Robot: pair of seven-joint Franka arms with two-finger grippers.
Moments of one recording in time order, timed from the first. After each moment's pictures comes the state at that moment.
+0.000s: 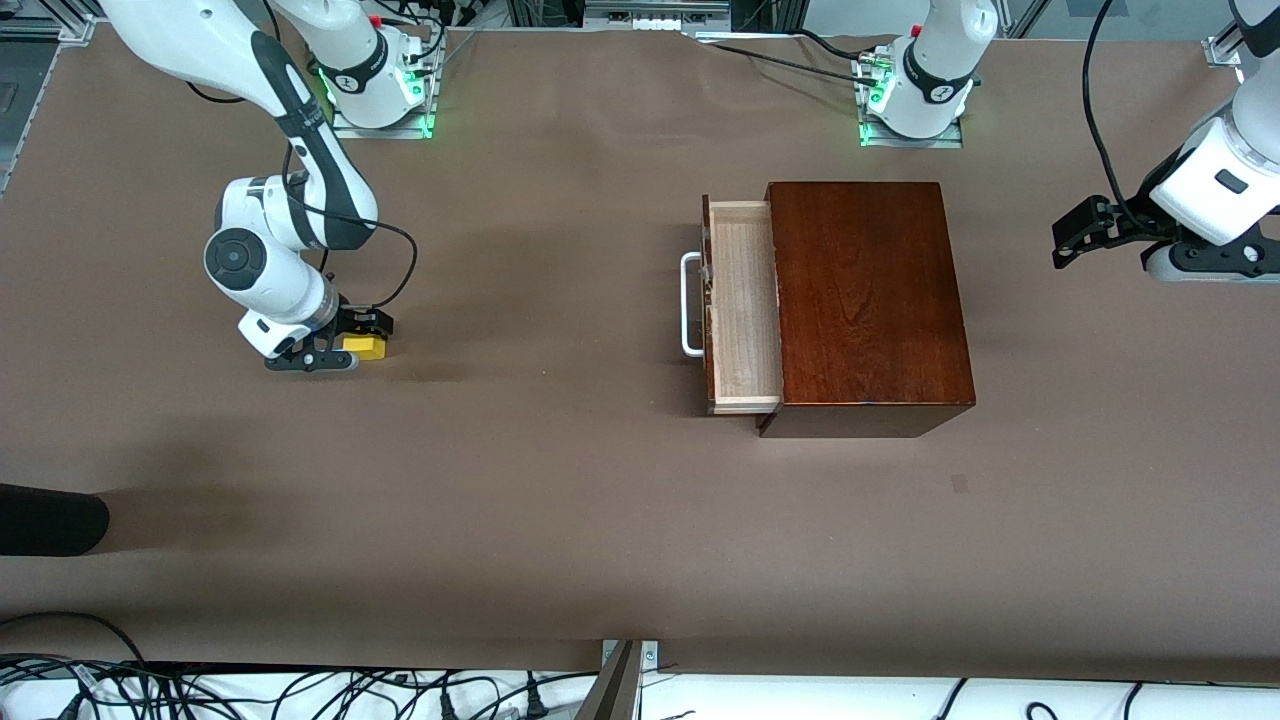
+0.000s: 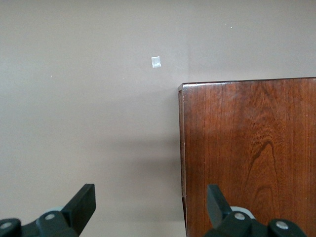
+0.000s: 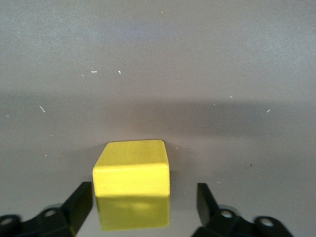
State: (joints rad) left arm -0.02 -0.02 -0.04 -1.66 0.04 1.62 -0.05; right arm 0.22 0.35 -0.10 -2.28 -0.01 2.53 0.09
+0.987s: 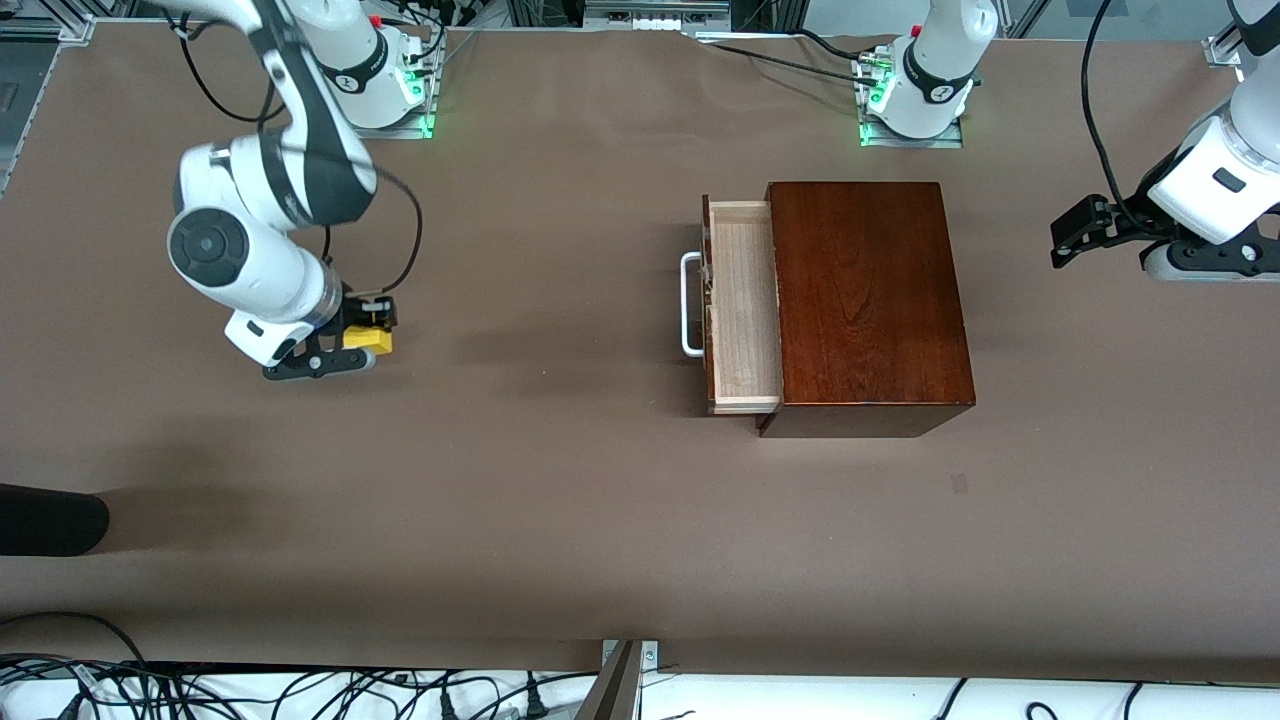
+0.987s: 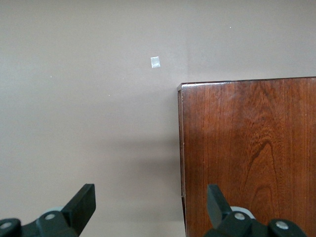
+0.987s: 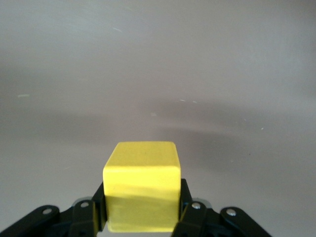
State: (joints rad) left arm -0.02 -0.02 -0.04 -1.66 0.04 1.62 -0.05; right arm 0.24 0.24 0.05 -1.84 -0.01 1.93 0.10
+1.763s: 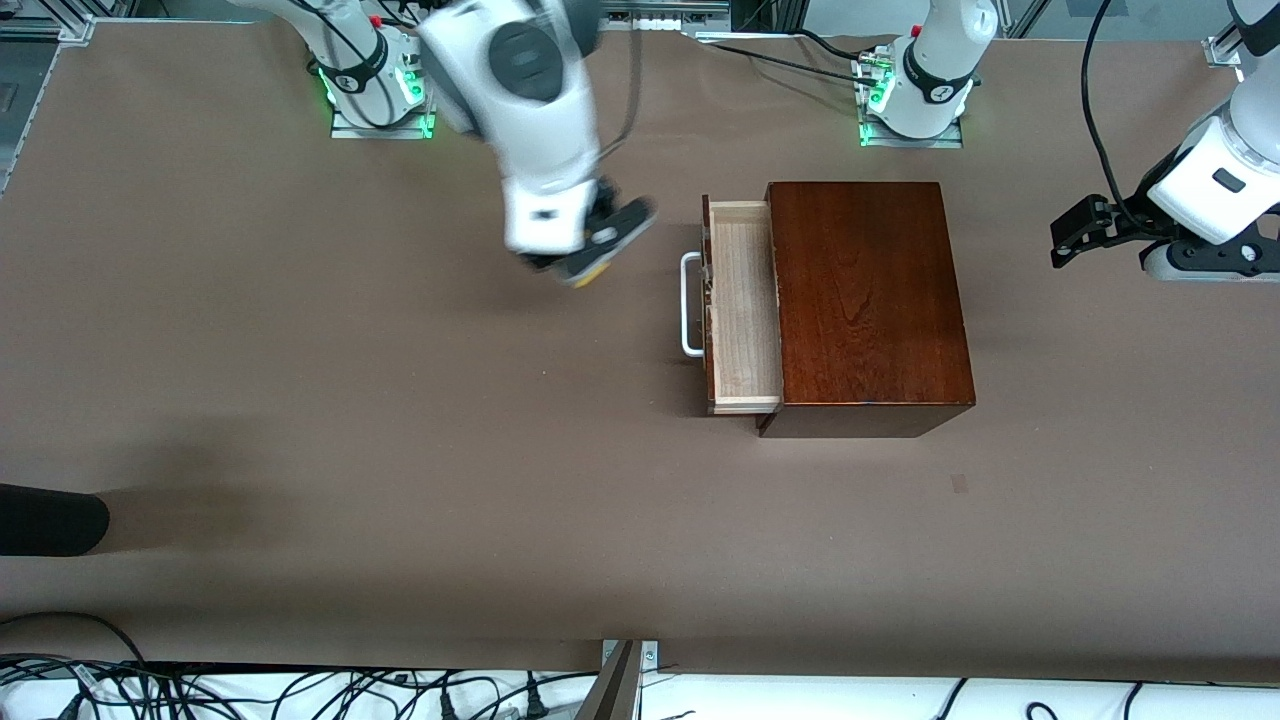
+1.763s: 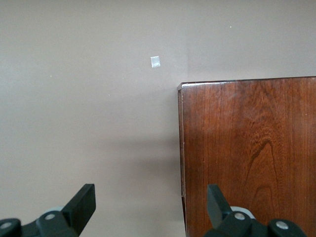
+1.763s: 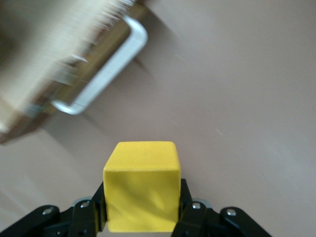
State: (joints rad) left arm -0.02 -0.02 -0.04 -1.66 0.04 1.62 -0.05; right arm 0.75 0.41 0.09 -1.44 -0.01 1.84 0.00
